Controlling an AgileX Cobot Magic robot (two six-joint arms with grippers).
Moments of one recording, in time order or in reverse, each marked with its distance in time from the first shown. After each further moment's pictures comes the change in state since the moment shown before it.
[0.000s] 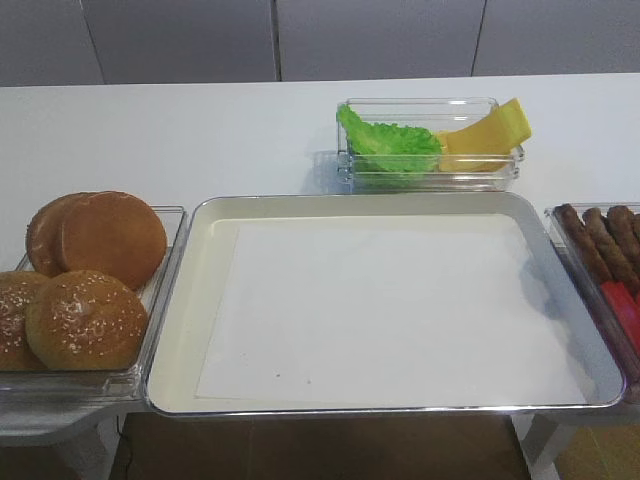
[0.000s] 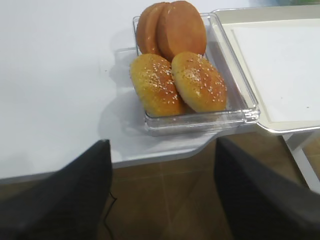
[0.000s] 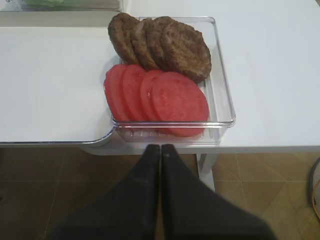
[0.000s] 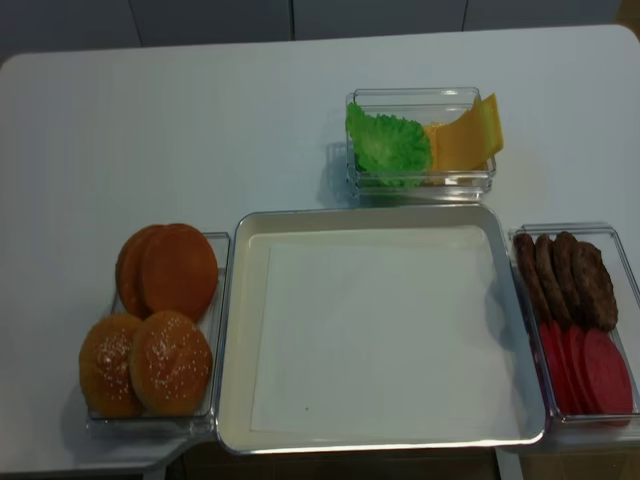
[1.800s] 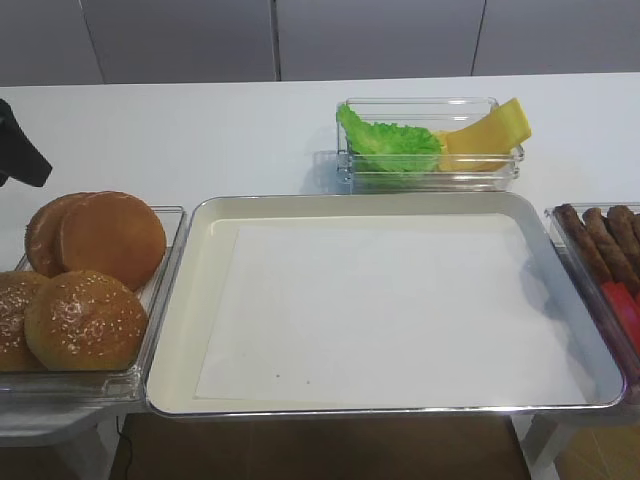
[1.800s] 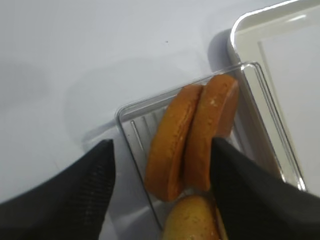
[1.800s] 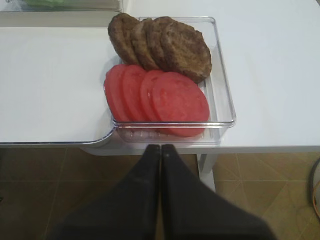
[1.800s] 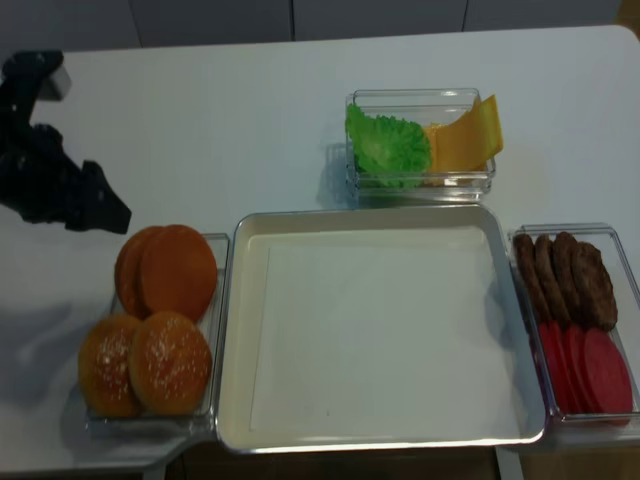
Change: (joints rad) left arm 0.271 1.530 -0.685 -0.439 -0.057 0.740; right arm 0.000 0.000 0.000 0.000 0.000 0.002
